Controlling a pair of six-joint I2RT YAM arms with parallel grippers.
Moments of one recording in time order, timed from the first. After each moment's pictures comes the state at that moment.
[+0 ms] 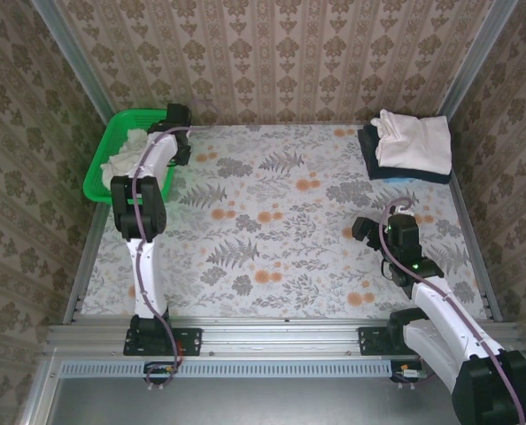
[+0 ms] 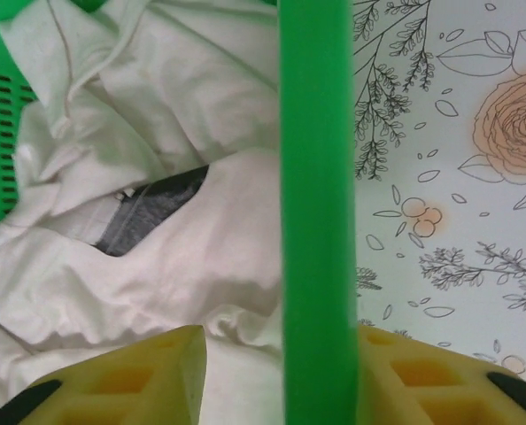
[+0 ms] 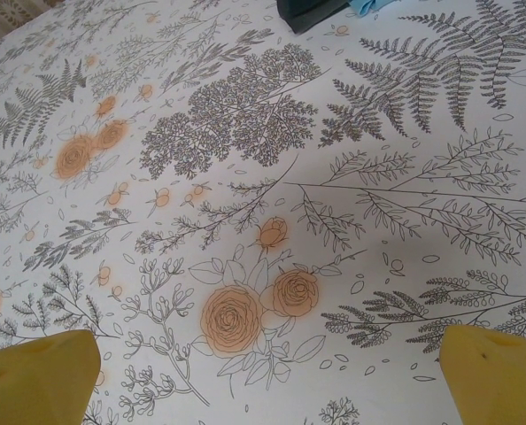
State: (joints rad) left arm -0.14 2.29 2.04 -0.83 -0.40 0.21; right arm 0.12 0.82 0.37 -0.19 0.10 0.50
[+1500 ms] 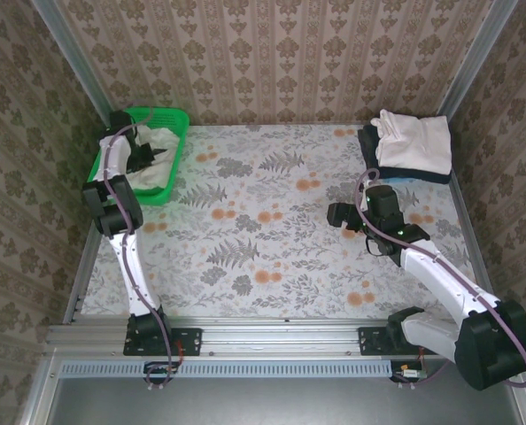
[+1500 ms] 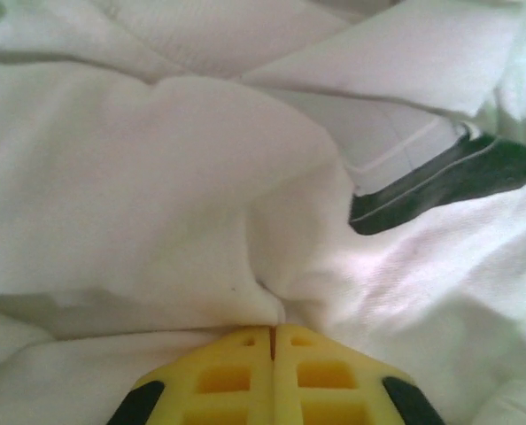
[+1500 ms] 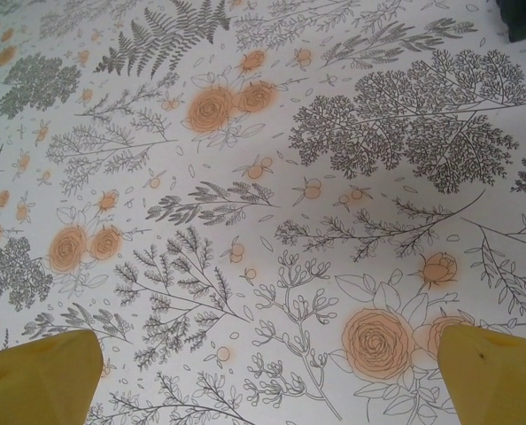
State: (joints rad) left arm 0.18 2.49 2.29 -0.95 0.08 -0.18; right arm 0.27 1.10 0.68 -0.29 -0.01 0.40
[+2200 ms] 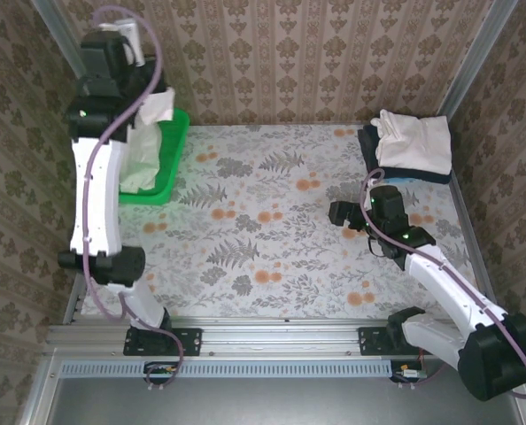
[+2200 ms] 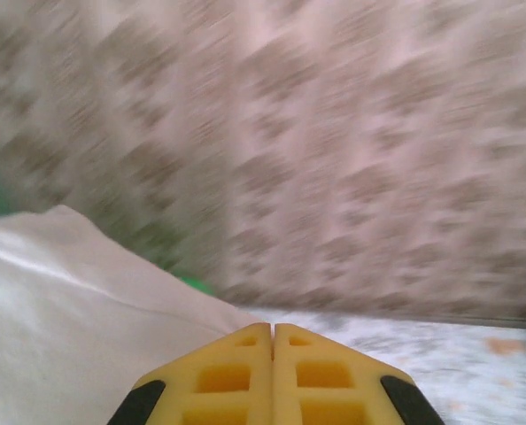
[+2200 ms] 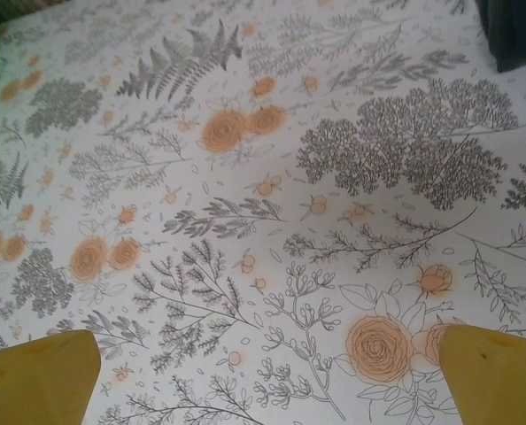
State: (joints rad) left arm -0.25 1.73 2.39 -0.88 -0.04 -0.16; right arm 0.27 1.02 0.68 -0.30 0.00 0.40
